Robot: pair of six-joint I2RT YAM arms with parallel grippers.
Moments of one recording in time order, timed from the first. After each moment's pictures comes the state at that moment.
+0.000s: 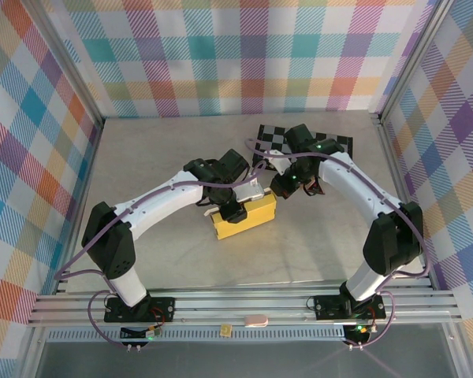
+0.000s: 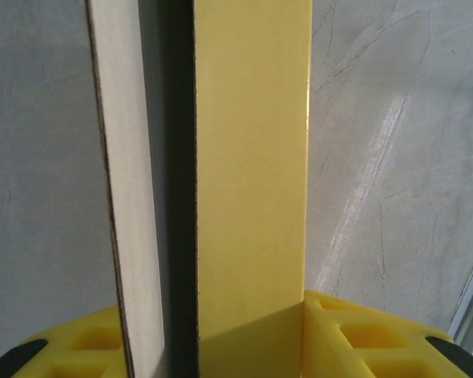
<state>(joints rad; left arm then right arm) -0.76 1.70 1.46 -0.98 0.16 0.40 0.47 1.64 1.45 -1.04 -0.33 -0.28</state>
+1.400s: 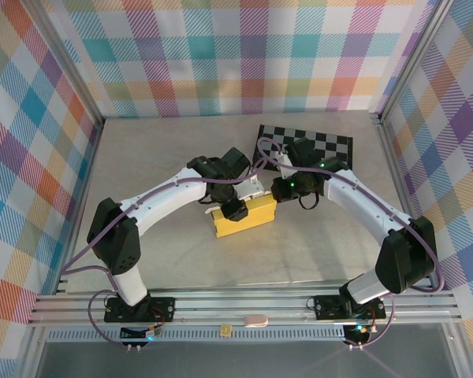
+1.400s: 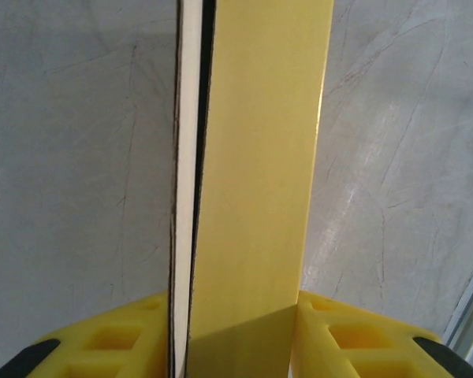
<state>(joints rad) -0.75 1.75 1.49 -0.99 0.17 0.36 0.52 1.48 1.22 -0.81 -0.24 0.20</state>
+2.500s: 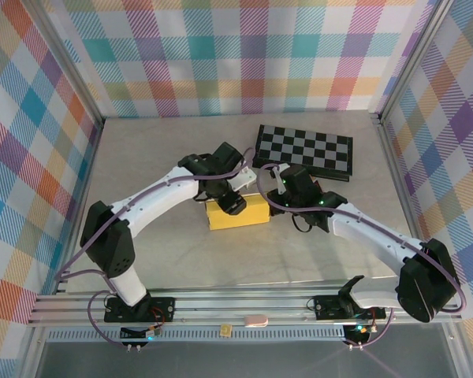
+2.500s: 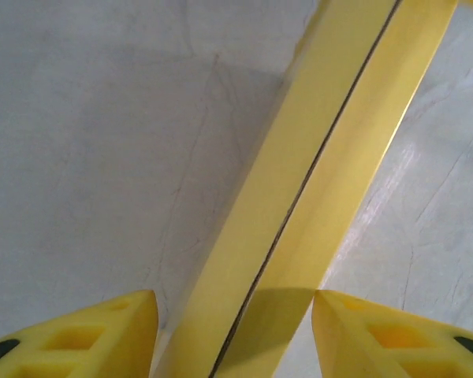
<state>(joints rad) -0.71 1.68 1.47 -0.92 0.11 0.21 0.68 1.28 0.88 -0.38 0.03 0.30</state>
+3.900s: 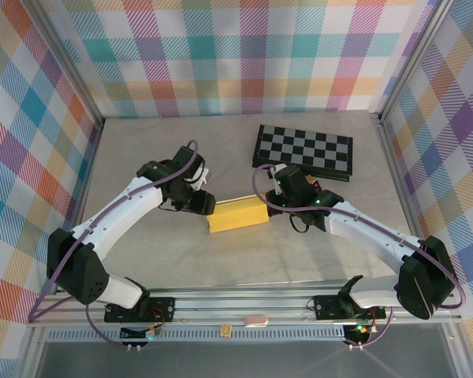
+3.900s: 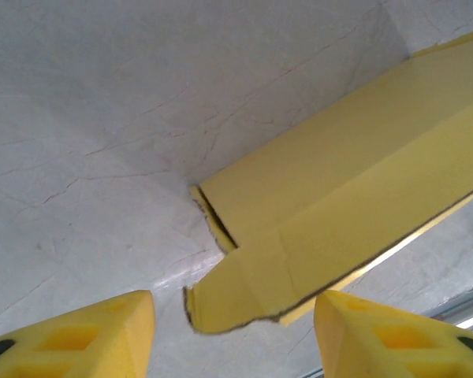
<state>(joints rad) -0.53 1.44 1.26 -1.04 0.14 -0.29 0.71 1.30 0.92 -0.44 0.09 0.32</state>
